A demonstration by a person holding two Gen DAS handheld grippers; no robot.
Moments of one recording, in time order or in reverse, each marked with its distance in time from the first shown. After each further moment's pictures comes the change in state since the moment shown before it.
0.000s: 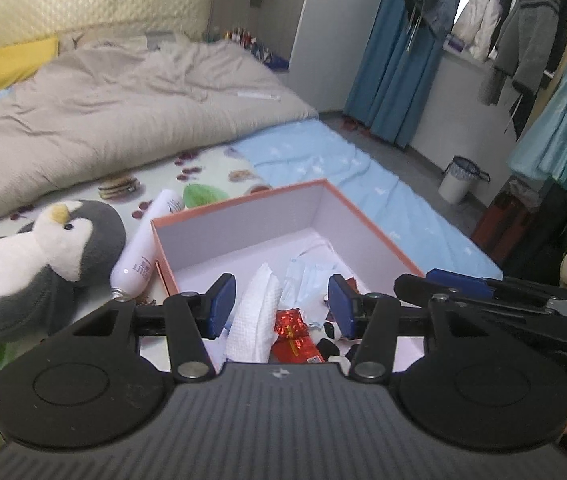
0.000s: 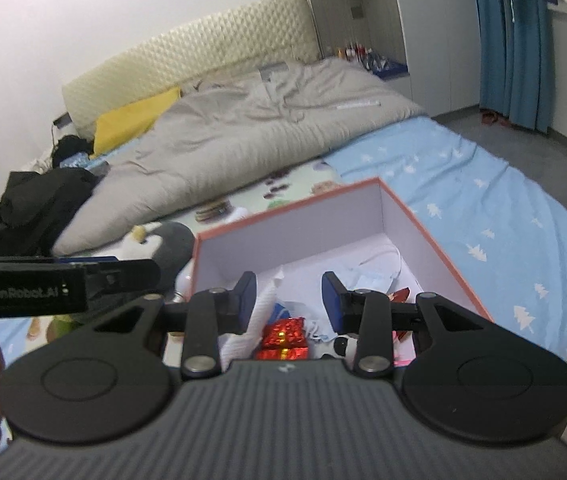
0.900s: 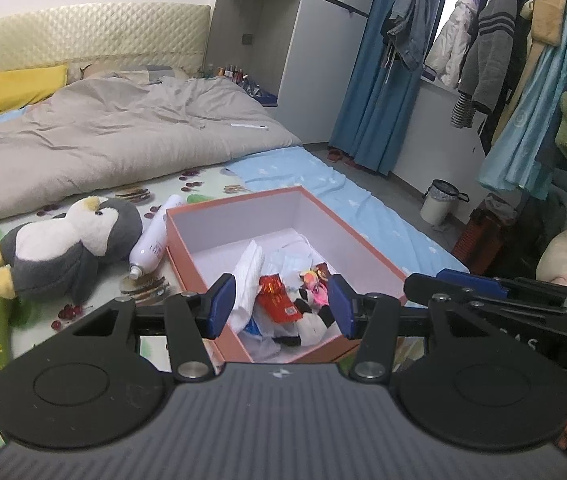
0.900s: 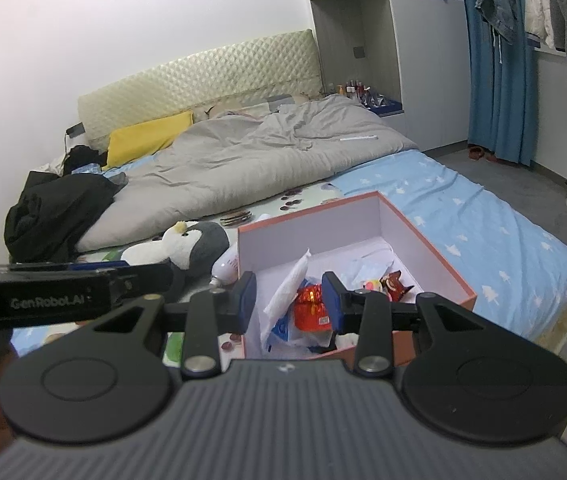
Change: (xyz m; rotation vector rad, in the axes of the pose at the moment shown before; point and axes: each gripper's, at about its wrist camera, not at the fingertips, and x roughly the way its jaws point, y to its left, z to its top) left arm -0.149 -0.020 -0.089 0.012 -0.108 -0.028; right arm -0.120 0.059 -0.057 -0.045 -0.094 -0.041
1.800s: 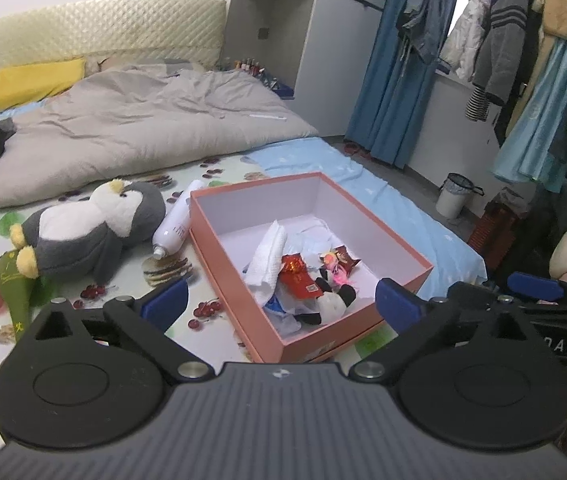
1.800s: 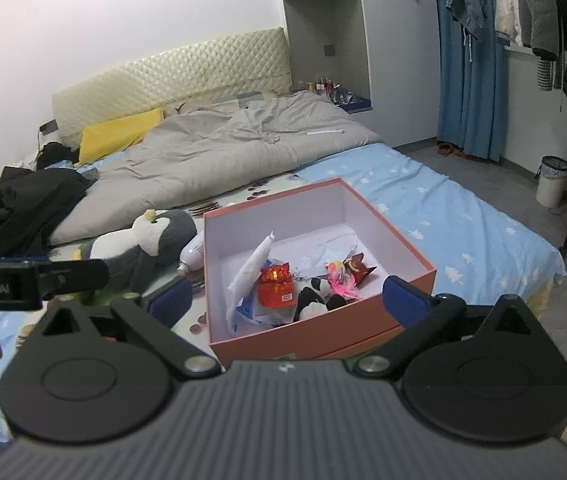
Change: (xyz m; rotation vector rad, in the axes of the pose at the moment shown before) left arm -0.012 0.017 -0.016 -0.010 0.025 0.048; right arm -0.011 -0.011 -0.027 0.001 -0.004 -0.096
